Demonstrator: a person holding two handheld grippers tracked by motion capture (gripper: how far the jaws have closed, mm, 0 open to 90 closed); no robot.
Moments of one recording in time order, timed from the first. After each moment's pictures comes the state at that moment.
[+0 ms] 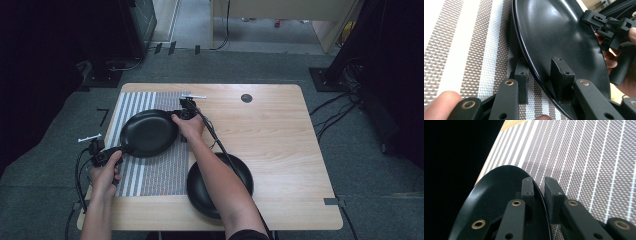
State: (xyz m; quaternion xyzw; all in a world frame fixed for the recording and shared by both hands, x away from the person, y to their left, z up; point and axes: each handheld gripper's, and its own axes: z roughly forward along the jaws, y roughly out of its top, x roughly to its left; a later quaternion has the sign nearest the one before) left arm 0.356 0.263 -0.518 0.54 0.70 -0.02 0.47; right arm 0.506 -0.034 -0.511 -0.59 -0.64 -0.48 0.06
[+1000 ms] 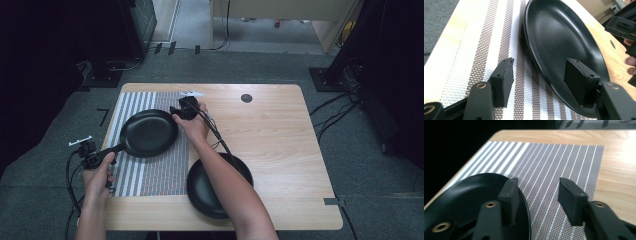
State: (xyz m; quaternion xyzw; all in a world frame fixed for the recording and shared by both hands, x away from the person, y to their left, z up) left arm 0.338 0.274 -0.502 0.55 0.69 0.06 0.46; right arm 0.485 -0.047 -0.479 -0.53 -0.70 -0.47 -0.12
